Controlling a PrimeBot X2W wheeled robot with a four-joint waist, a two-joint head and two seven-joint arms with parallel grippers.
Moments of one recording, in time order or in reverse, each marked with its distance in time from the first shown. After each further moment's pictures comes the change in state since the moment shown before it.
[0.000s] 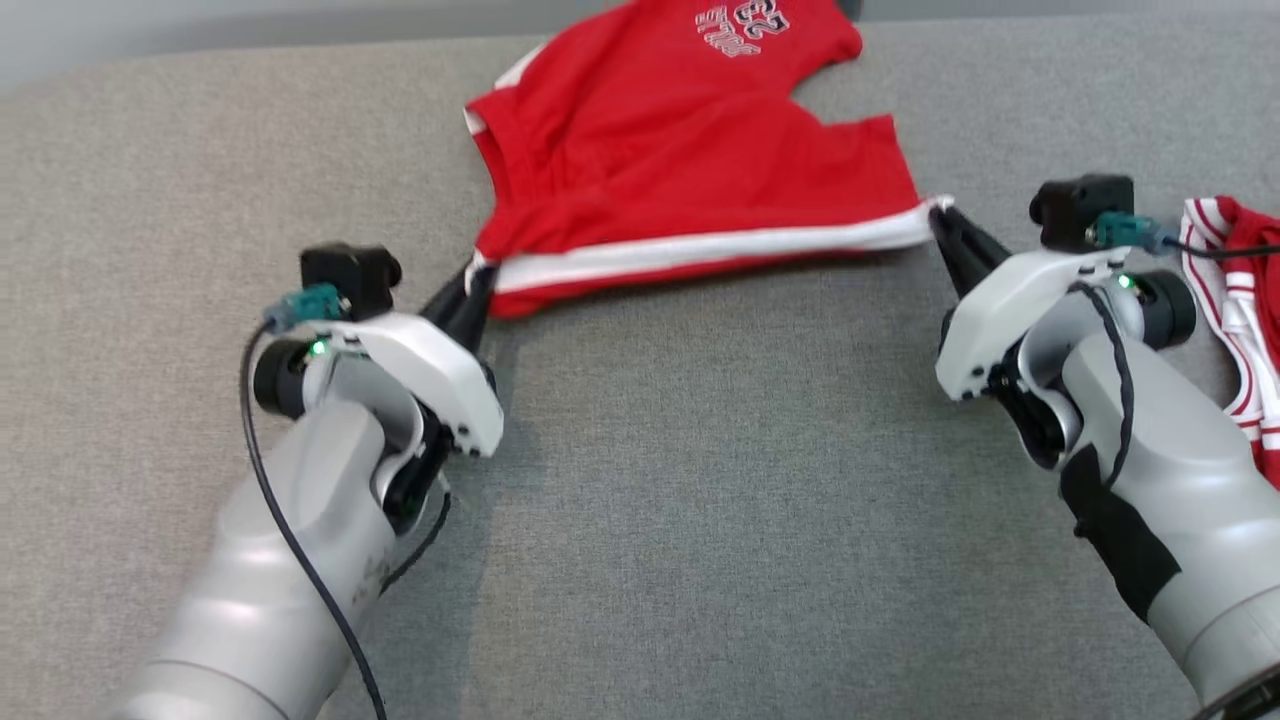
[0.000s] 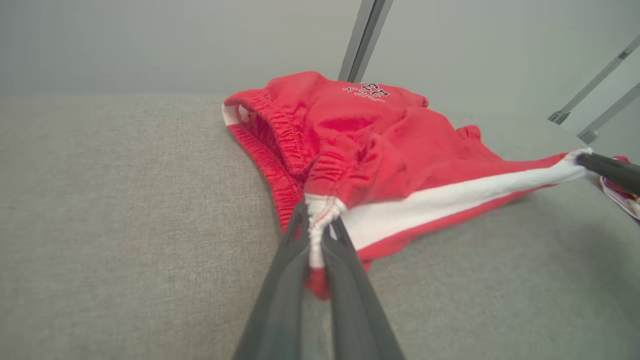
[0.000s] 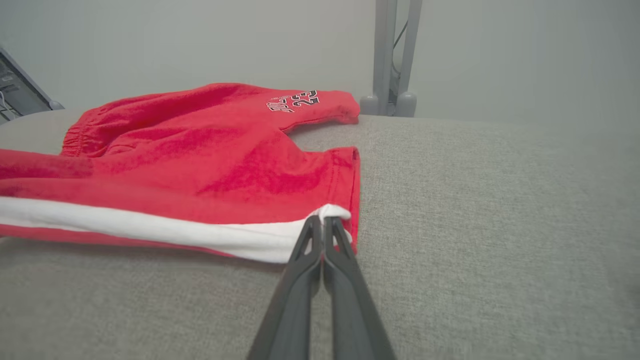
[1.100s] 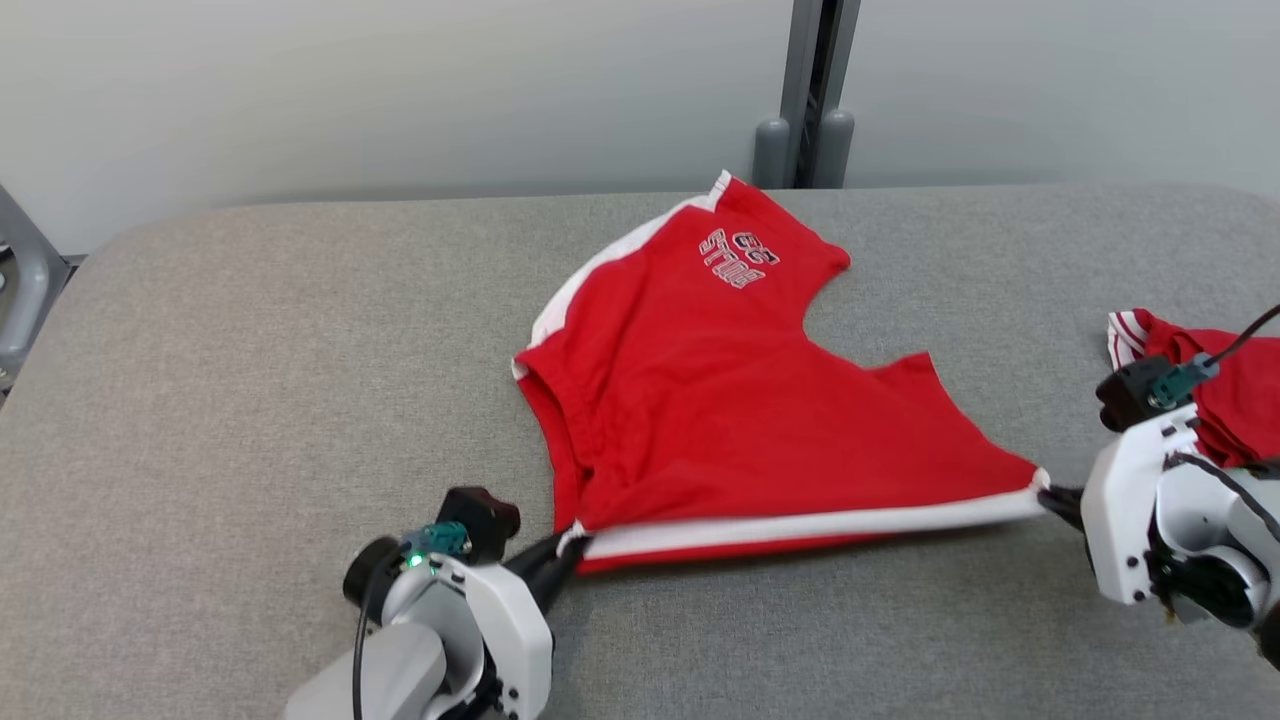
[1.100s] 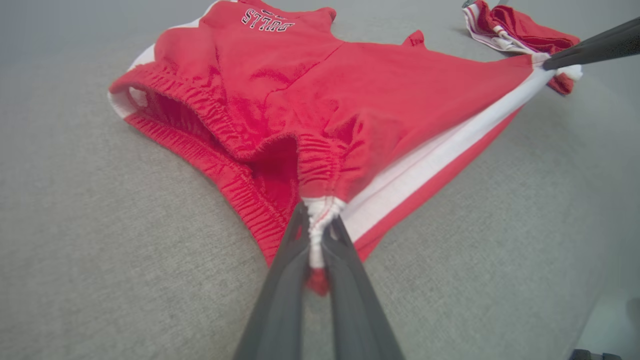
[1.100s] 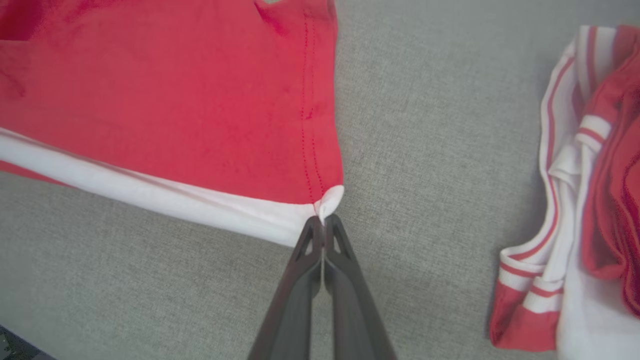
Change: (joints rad) left arm 0.264 0.085 -0.391 -0.159 -0.010 -0.002 -0.016; right arm 0.216 -0.445 0.448 -0.396 0.399 0.001 0.514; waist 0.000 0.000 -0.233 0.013
